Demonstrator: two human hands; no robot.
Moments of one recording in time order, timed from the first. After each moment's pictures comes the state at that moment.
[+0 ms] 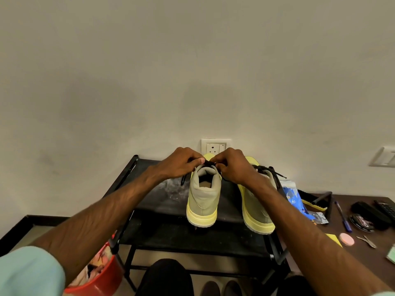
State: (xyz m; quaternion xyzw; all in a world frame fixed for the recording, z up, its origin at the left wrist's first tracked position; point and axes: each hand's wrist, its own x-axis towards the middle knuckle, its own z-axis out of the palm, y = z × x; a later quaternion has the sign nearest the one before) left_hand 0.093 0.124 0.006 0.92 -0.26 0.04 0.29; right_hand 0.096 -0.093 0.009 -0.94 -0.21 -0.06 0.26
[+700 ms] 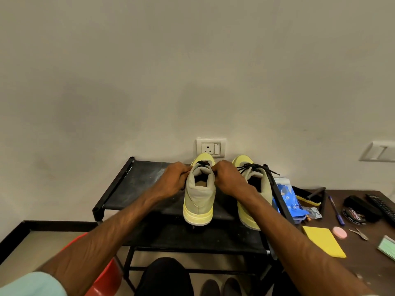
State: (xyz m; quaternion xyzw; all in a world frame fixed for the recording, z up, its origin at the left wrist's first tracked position) left_hand 0.058 0.121 -0.029 0.90 -0.26 0.12 0.33; right_hand 0.081 -0.086 -0.025 -0.96 -0.16 -0.06 0.20
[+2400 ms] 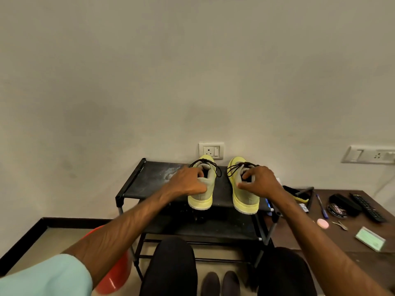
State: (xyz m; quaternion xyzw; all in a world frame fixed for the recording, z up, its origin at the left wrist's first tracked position) left_hand -0.025 0.085 0.025 0.98 -0.12 -0.01 0.17; right_hand -0.018 -0.176 0.019 -0.97 -0.04 -0.08 0.22
